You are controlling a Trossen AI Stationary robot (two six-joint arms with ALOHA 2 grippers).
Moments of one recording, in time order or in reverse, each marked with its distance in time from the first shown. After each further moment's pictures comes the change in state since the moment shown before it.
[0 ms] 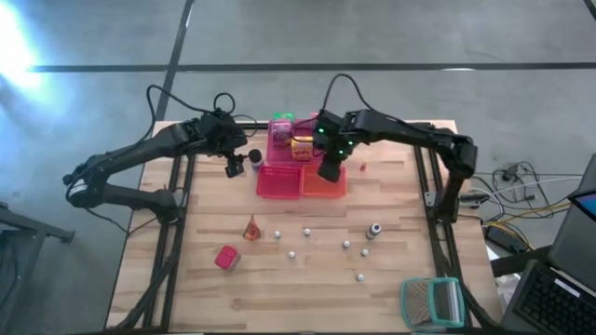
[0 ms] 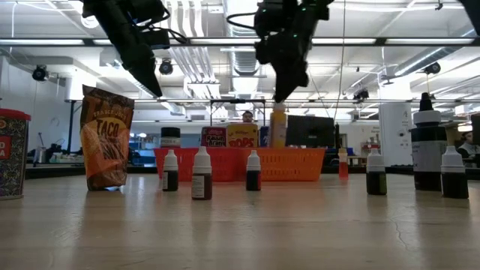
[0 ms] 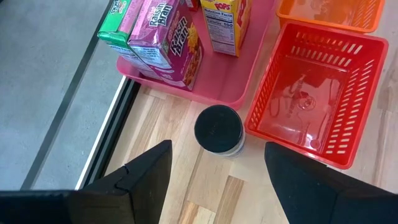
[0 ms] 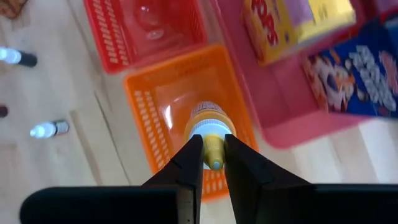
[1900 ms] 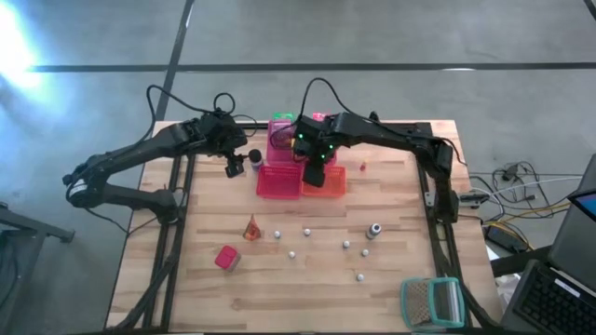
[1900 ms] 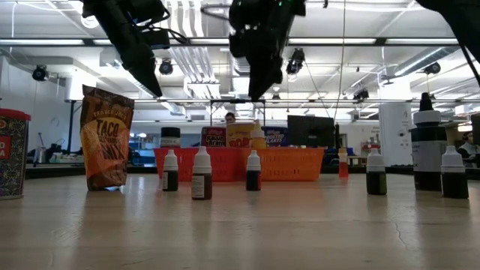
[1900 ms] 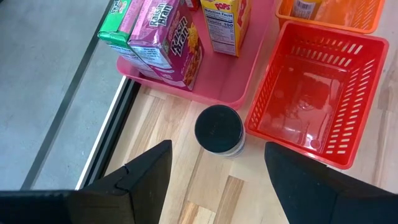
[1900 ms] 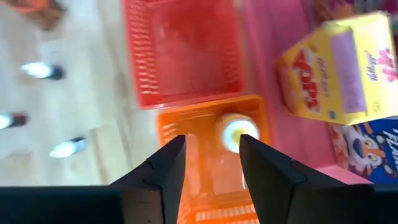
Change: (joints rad) left arm 0.000 0.000 0.000 0.000 0.000 0.000; right arm 0.084 0.179 0.263 -0.077 -0.007 -0.063
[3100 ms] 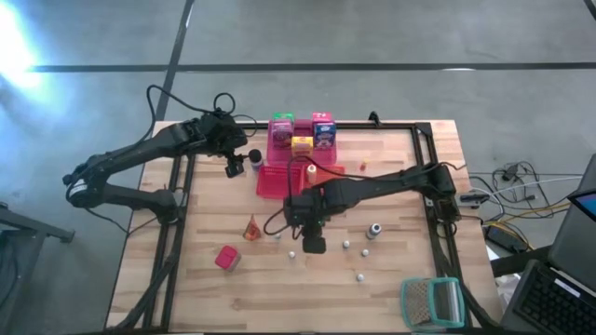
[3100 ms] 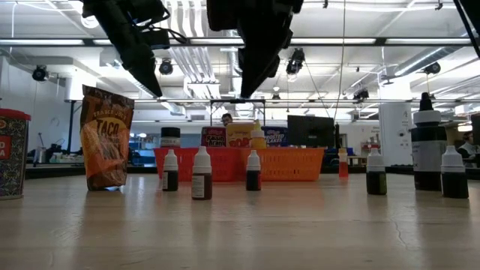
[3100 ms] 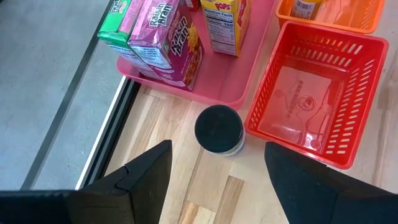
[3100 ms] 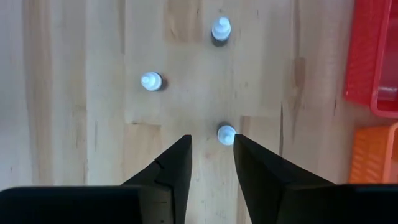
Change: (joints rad) left arm 0.000 0.000 0.000 0.000 0.000 0.000; right arm 0.399 0.029 -0.129 0.144 0.008 0.180
